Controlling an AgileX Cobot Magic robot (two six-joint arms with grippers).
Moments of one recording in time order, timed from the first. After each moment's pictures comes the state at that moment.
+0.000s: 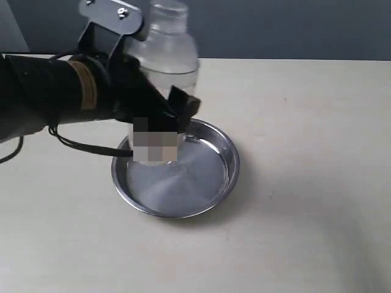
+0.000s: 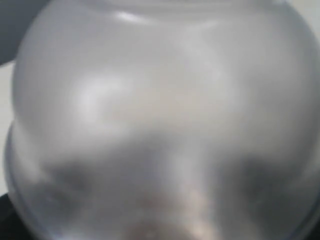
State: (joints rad) left arm -0.58 1.35 -0.83 0.46 0.12 -0.54; right arm -0.08 0.00 0.00 0.20 0.31 -0.04
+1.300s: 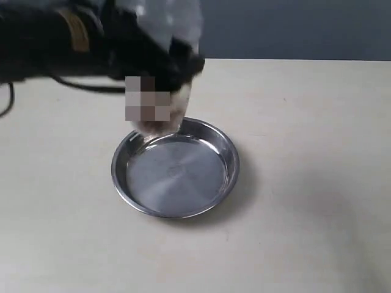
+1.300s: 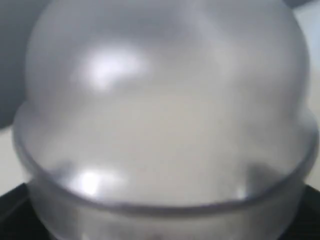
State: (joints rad) left arm -0.59 1.30 -1.00 0.18 0.20 -0.30; right arm -0.08 0.00 0.00 0.20 0.31 -0.04
